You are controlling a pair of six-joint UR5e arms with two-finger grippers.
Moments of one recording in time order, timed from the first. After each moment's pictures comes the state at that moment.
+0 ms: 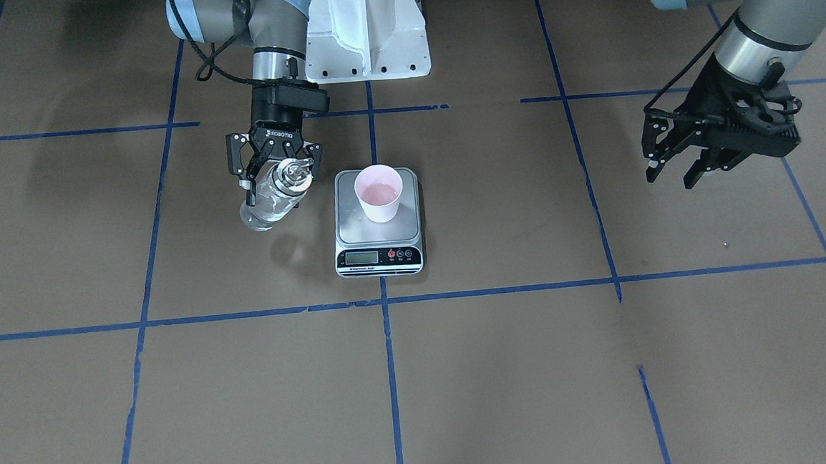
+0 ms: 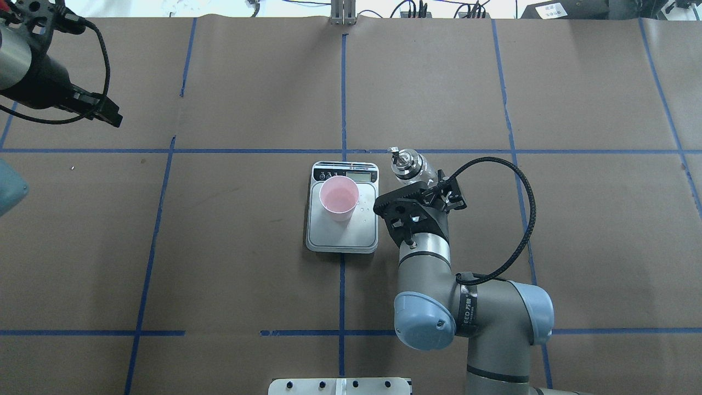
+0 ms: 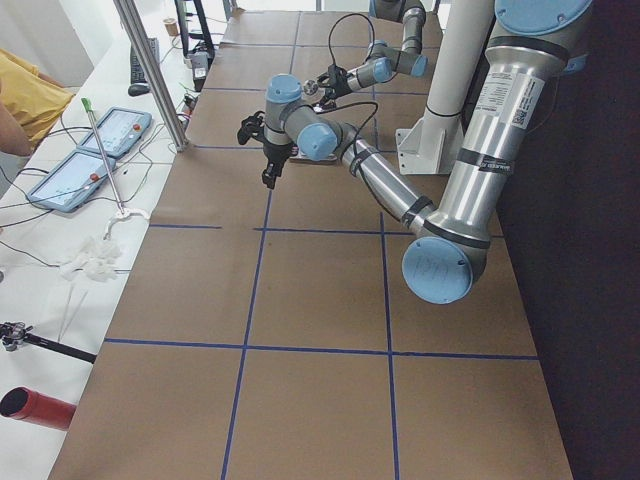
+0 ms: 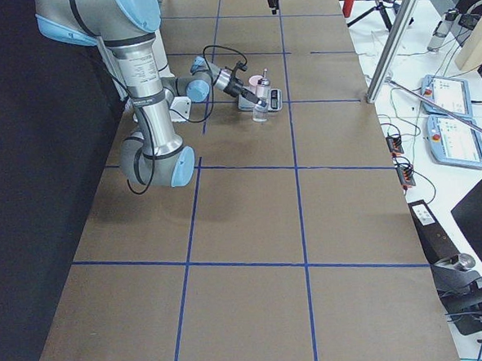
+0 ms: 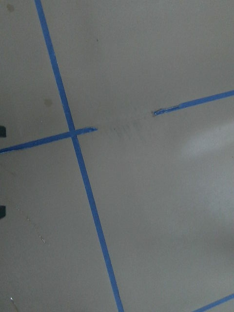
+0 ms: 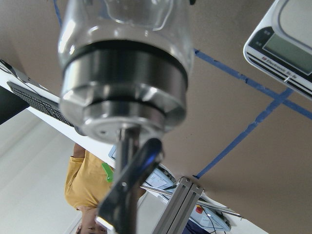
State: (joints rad) left arm -1.05 -1.84 -1.97 -1.61 -2.14 -0.53; right arm 0.21 -1.12 1.84 -1.61 0.66 0.96
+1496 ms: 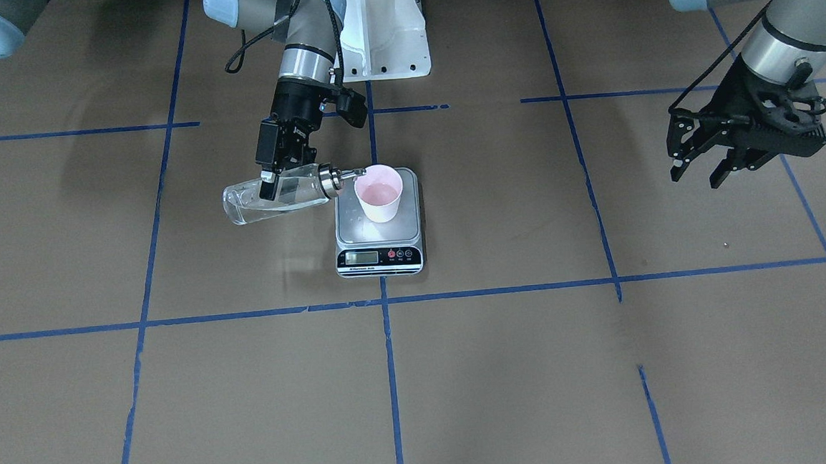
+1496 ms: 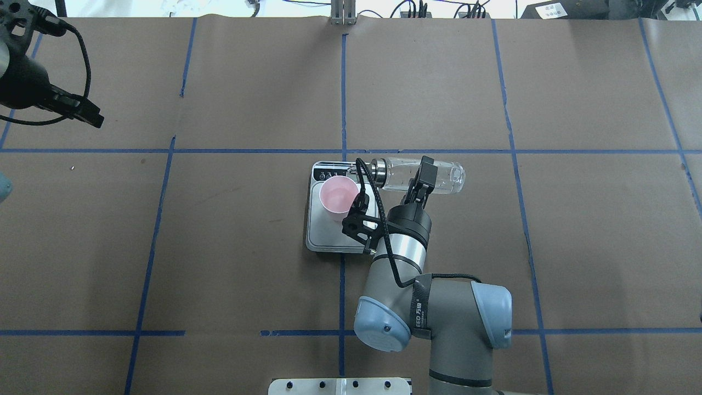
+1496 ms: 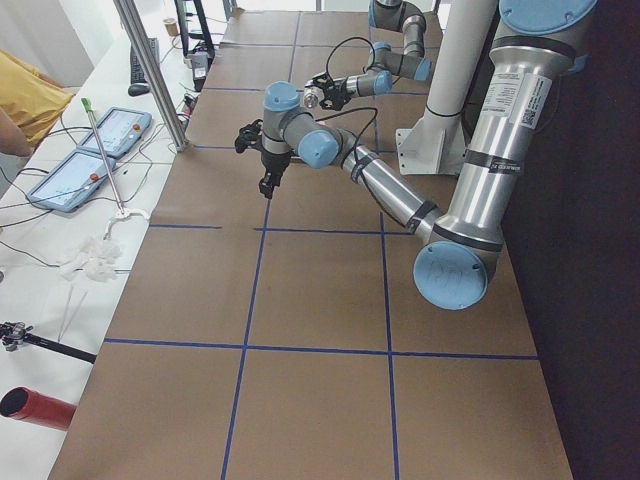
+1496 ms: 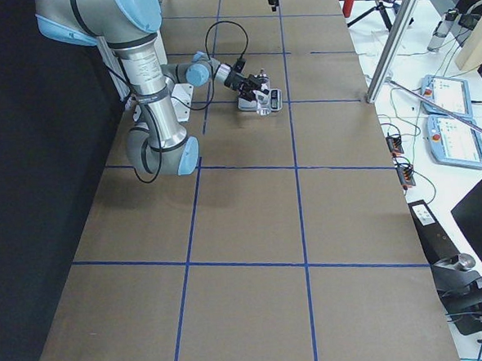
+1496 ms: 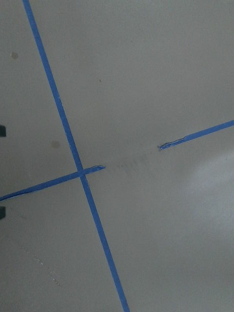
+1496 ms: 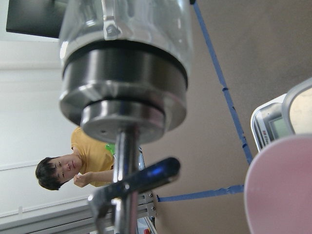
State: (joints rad) left arm -1.07 -1.82 -1.97 -1.61 -2.14 -0.48; right arm 0.19 -1.01 1.79 -1.96 0.53 0.47
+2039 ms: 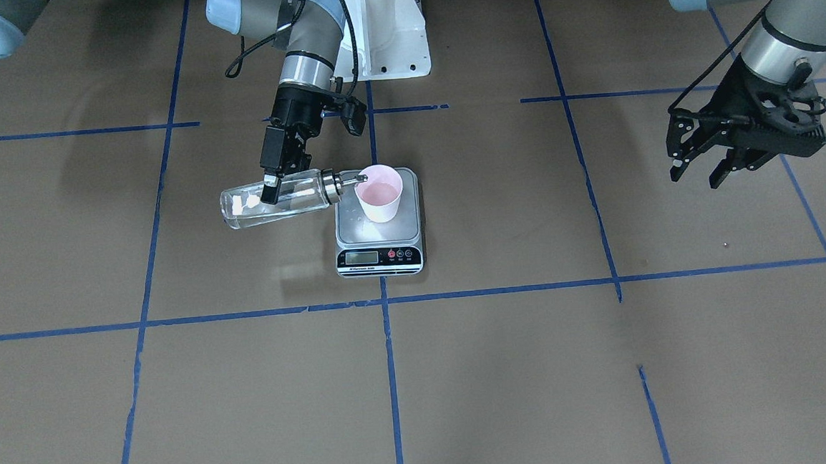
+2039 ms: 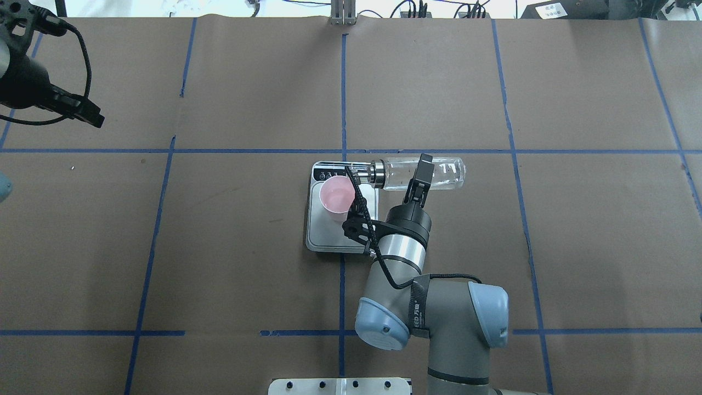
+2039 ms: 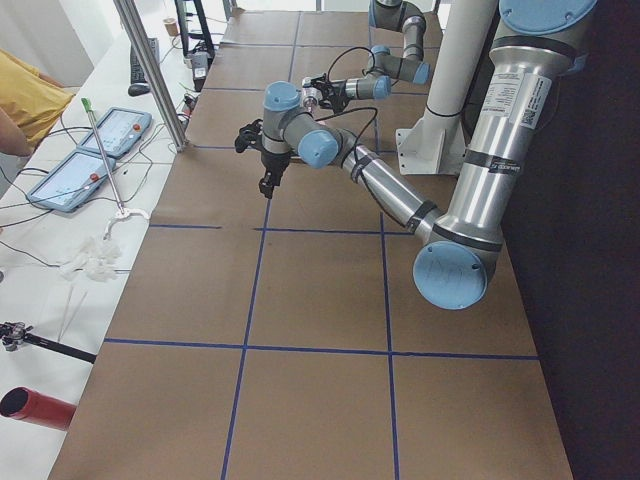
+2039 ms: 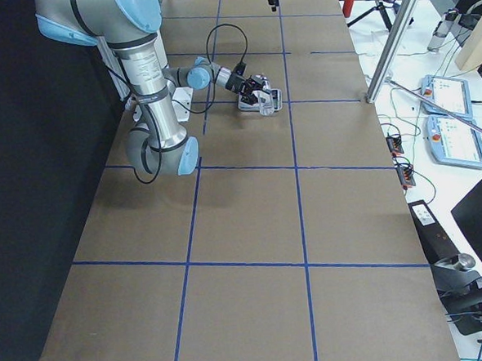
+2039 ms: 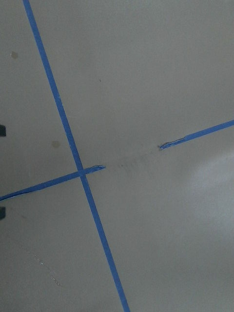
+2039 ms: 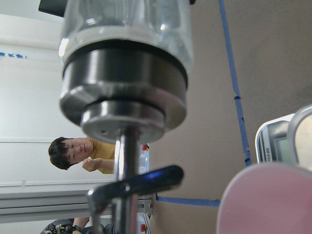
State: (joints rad) left arm -1.07 -1.82 -1.97 -1.61 -2.14 -0.48; right arm 0.19 -1.01 1.76 -1.96 0.45 0.36
